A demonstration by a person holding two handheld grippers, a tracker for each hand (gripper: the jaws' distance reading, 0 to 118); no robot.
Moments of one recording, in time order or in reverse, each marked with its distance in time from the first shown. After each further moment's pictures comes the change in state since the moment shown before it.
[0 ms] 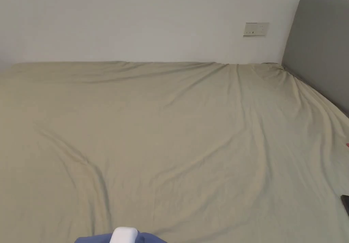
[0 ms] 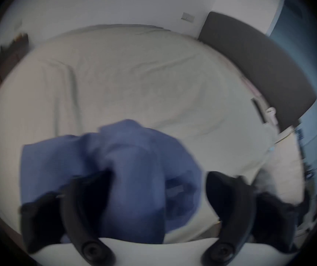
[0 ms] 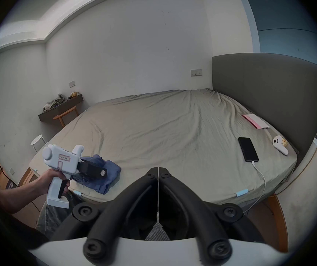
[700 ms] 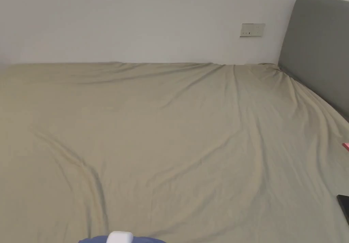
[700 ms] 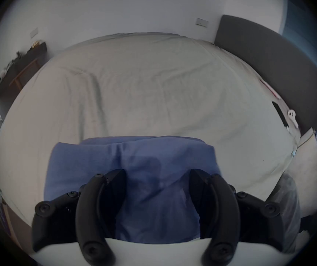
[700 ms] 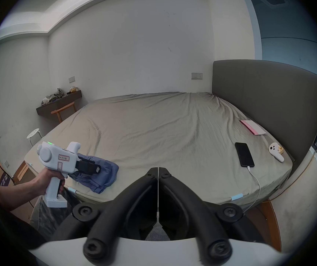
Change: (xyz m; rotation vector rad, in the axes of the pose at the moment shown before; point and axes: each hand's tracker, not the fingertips) left arm 0.024 -0.008 -0.008 0.066 0.302 -0.062; right arm -0.005 0.000 0.000 0.008 -0.029 0.057
